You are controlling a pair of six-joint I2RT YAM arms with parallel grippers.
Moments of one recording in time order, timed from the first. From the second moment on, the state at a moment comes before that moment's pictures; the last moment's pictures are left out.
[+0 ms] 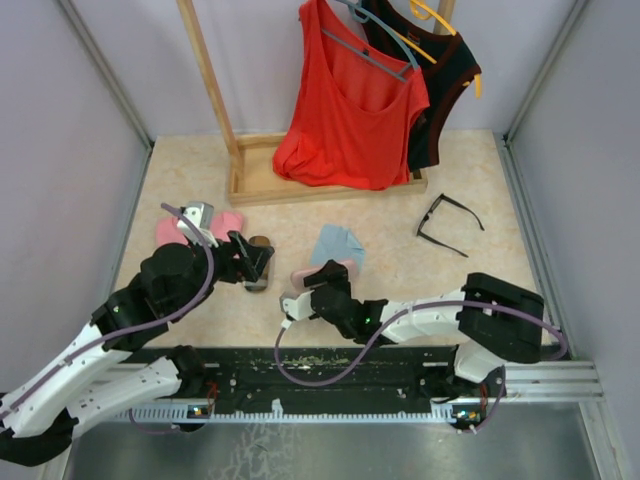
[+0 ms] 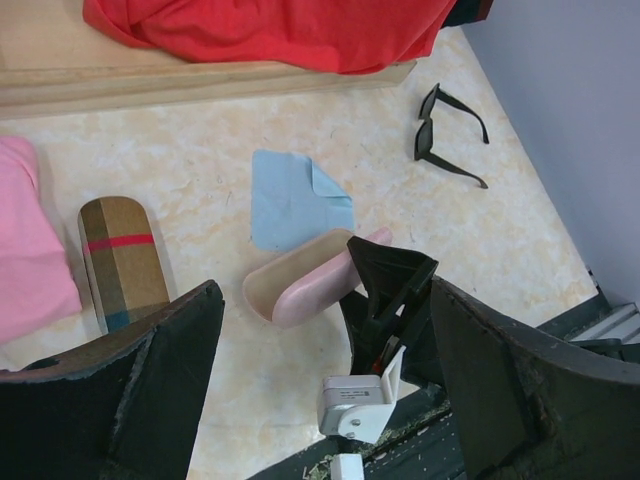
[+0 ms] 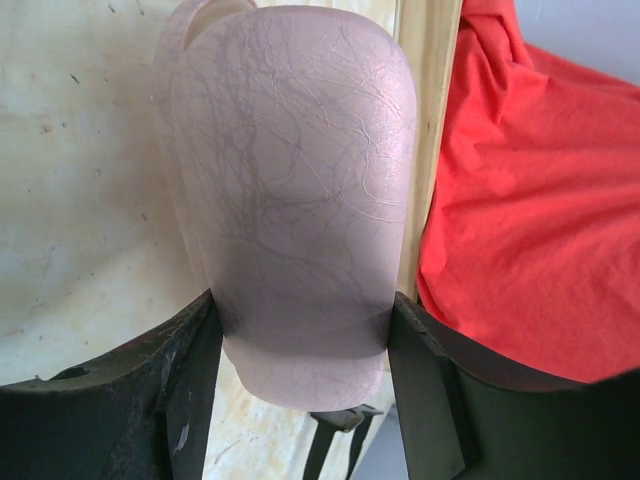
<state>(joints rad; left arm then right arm) -0.91 0.66 0.93 -0.52 -0.39 -0.54 1.24 1.51 0.63 0.27 0.64 -0.96</state>
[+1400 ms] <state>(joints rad) -0.91 0.63 0.81 -0.48 -0.36 -0.56 1.37 1.64 0.67 0.26 0.75 -0.91</state>
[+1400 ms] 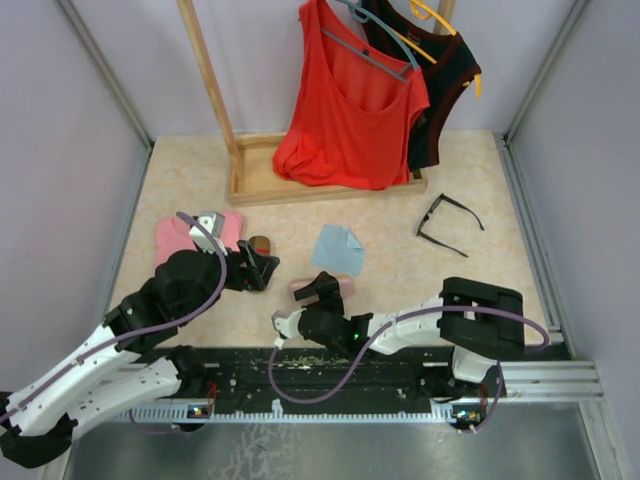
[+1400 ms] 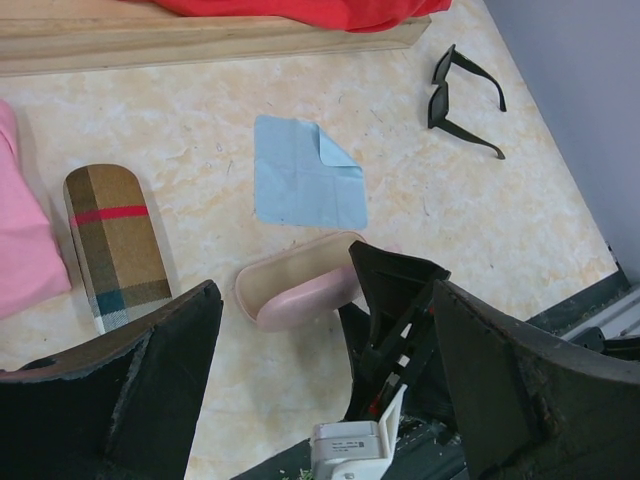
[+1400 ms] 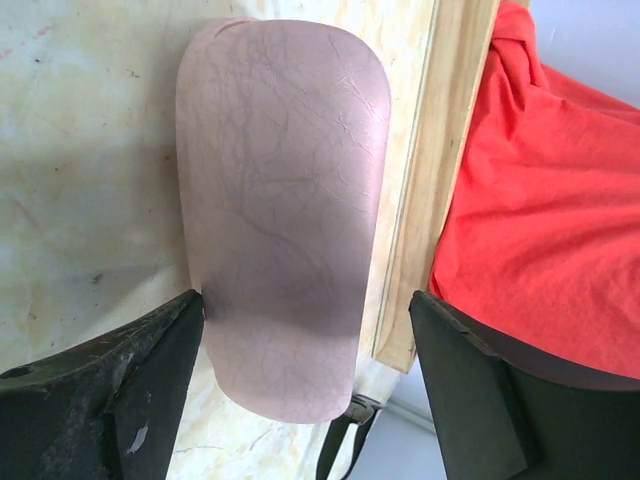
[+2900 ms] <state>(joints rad) -0.91 0.81 0.64 -0.39 -0.26 -0.64 0.83 1.11 0.69 -0.33 0.31 0.41</state>
